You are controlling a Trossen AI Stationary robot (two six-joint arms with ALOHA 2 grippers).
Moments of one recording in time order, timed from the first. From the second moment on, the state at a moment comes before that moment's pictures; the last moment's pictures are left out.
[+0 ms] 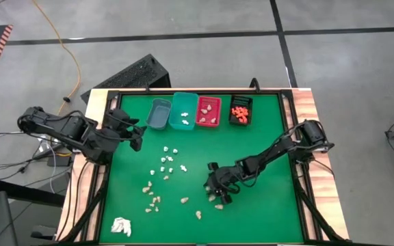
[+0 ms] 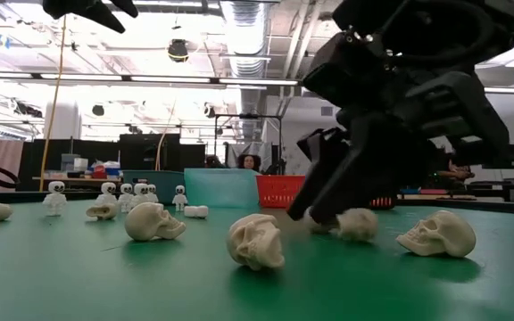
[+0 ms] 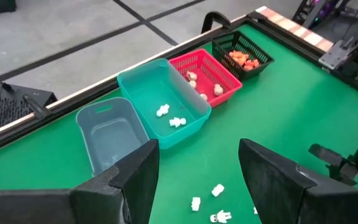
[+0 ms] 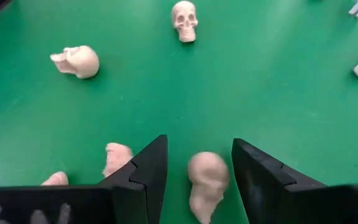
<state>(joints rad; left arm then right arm) -0.32 0.92 1.11 -0.96 -0.83 -0.83 0.32 1.81 0.82 0.34 -0.03 0.00</state>
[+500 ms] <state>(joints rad) -0.32 0.94 1.11 -0.96 -0.82 -0.84 0.30 1.81 0.82 0.25 0.03 0.07</state>
